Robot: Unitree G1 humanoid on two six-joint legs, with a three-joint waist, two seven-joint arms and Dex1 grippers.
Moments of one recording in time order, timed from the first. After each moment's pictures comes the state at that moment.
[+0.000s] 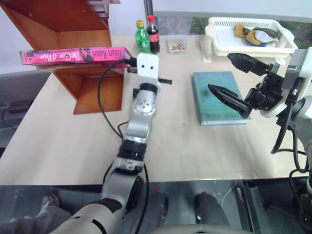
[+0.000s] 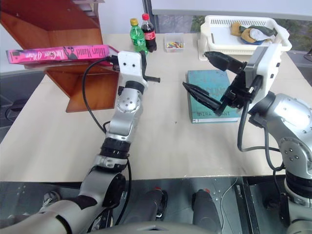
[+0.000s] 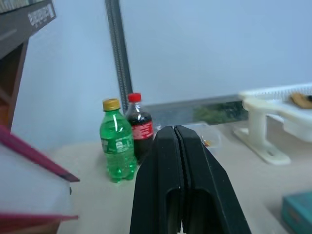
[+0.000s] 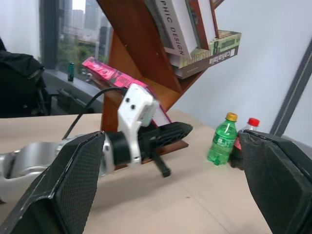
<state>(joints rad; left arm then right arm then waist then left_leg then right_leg) -0.78 0.04 0.00 0.33 0.10 0.00 0.20 -0.45 -0.69 -0.20 -0.61 0.83 0.54 0.60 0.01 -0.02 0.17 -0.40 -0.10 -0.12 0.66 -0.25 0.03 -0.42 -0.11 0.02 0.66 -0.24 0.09</state>
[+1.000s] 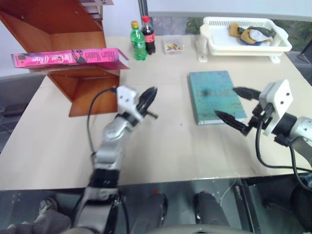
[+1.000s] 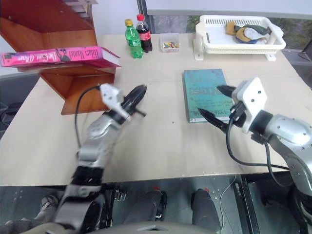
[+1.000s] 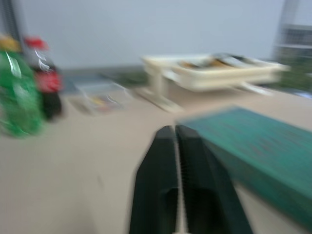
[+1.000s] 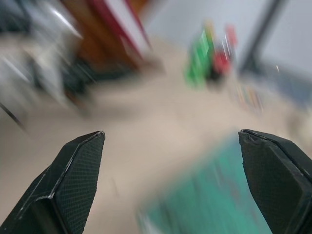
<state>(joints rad) -0.33 0.35 0.05 0.00 -0.41 0.11 -0.58 -0.16 -0.83 -0.19 -0.63 0.65 0.65 0.54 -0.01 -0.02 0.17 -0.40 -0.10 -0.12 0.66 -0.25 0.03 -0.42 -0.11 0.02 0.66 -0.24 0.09</state>
